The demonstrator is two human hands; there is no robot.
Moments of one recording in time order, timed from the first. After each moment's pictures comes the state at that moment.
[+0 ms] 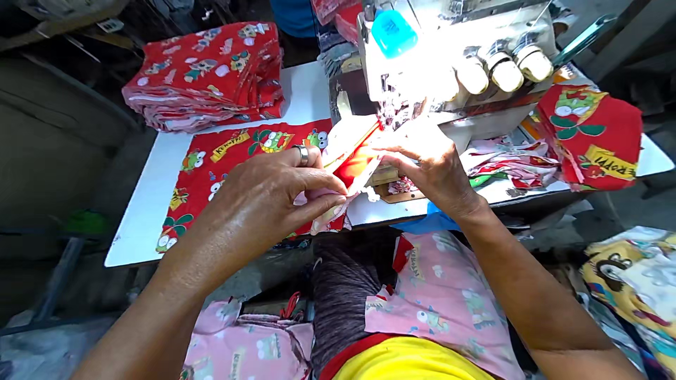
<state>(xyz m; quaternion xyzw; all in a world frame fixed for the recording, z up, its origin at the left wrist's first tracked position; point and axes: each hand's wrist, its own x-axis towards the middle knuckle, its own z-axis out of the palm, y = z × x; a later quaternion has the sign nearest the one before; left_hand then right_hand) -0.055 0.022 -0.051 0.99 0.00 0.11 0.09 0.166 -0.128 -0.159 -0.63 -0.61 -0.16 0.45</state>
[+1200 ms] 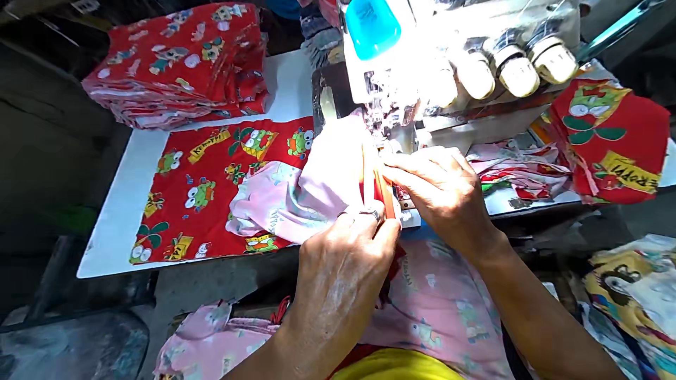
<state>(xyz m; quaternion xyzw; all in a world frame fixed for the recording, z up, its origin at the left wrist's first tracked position) -0.012 -0.079 -0.112 0.98 0.11 0.19 -0.04 0.169 -0.159 -0.175 -0.65 -0.62 -0.23 0.37</state>
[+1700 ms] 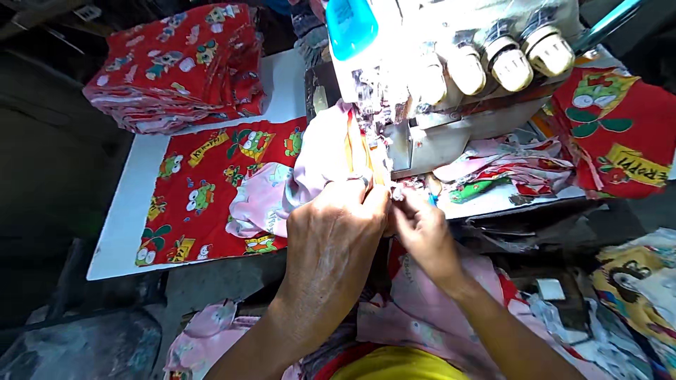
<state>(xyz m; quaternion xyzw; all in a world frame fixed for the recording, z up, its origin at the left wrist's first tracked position) 0.011 -0.068 -0.095 0.97 0.13 0.17 -0.08 0.111 -0.165 -0.213 -0.68 -0.38 0.13 0.61</state>
